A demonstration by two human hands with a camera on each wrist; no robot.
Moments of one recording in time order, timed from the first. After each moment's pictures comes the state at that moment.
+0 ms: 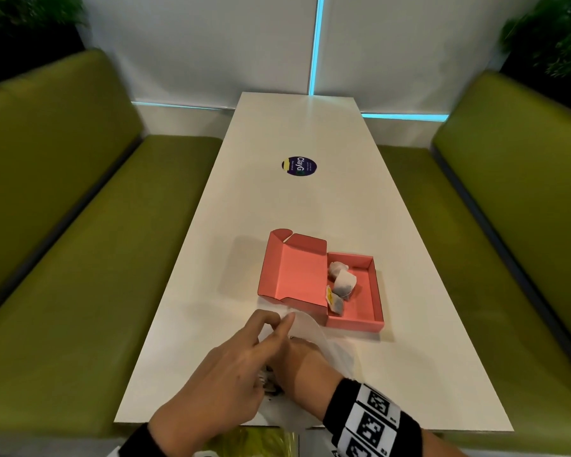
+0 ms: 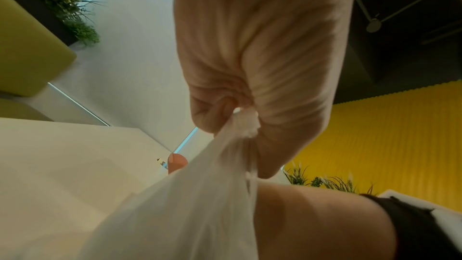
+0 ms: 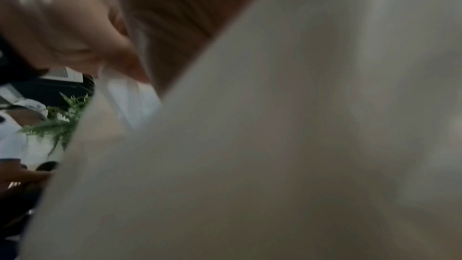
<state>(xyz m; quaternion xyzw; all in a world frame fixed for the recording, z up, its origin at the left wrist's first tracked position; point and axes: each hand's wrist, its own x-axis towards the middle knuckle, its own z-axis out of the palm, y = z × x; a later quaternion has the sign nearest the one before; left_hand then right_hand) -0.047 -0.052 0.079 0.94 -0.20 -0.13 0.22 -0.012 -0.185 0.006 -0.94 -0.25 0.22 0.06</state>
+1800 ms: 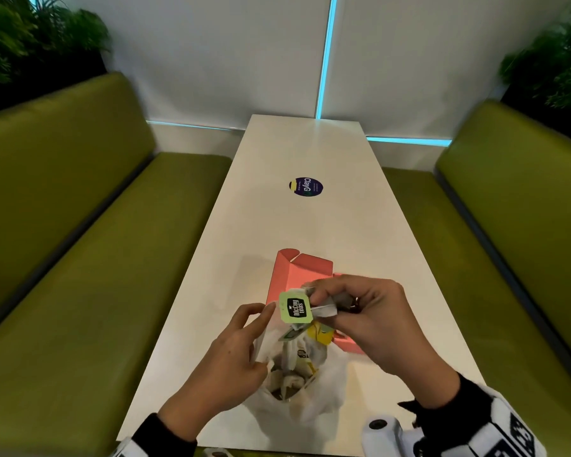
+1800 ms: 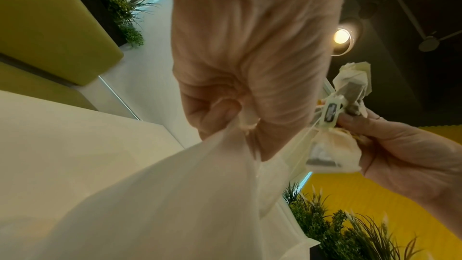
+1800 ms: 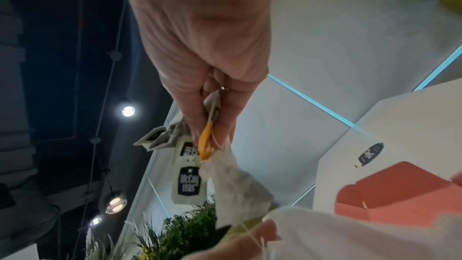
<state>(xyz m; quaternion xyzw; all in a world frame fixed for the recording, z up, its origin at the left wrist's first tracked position) -0.018 -0.034 0.058 0.91 -0.09 -0.10 0.39 0.000 -0.232 0.144 -0.74 -0.20 0.01 0.65</state>
